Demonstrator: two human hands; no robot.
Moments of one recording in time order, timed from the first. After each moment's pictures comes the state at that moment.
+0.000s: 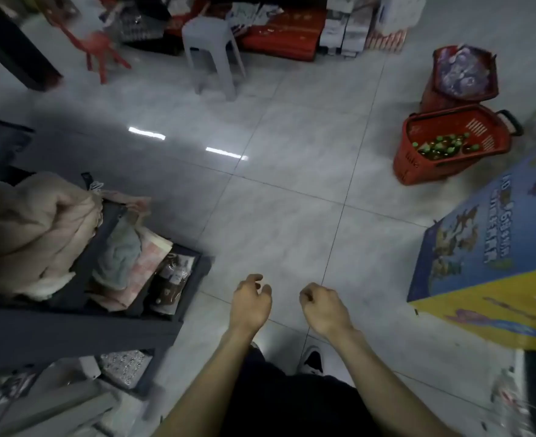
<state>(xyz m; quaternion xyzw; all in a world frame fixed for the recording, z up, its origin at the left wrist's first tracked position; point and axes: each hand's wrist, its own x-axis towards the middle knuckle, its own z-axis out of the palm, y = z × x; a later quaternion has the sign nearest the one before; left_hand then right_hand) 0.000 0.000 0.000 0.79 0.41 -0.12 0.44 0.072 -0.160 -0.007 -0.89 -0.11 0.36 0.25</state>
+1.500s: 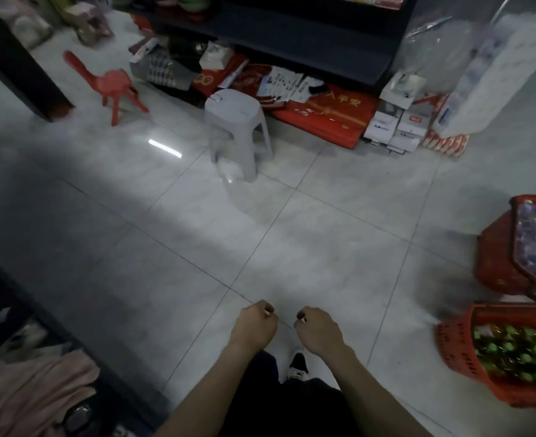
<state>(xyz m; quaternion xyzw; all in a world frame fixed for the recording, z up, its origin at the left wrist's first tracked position) 0.659 0.366 -0.008 0.78 0.41 -0.20 0.42 0.757 0.225 -0.036 -0.88 -0.19 0.42 0.14</state>
